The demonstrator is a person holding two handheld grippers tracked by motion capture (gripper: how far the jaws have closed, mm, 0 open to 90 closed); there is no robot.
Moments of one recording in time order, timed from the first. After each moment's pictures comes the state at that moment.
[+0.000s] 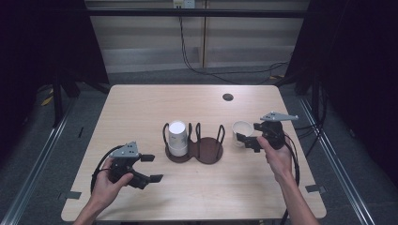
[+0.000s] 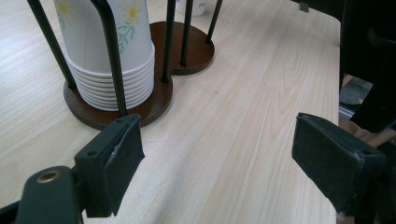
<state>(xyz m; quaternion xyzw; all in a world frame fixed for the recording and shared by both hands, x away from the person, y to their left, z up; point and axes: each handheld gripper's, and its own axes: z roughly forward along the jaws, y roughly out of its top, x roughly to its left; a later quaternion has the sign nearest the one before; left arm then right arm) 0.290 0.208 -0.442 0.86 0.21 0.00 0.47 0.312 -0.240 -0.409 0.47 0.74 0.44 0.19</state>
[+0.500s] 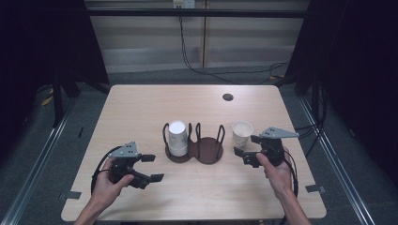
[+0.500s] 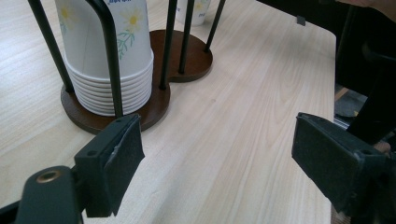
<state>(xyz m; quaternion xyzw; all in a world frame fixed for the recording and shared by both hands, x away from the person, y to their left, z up) 0.288 0.207 -0.444 0.84 0.22 -0.01 0.49 0.273 -0.229 -0.422 0.45 0.74 0.46 0.18</state>
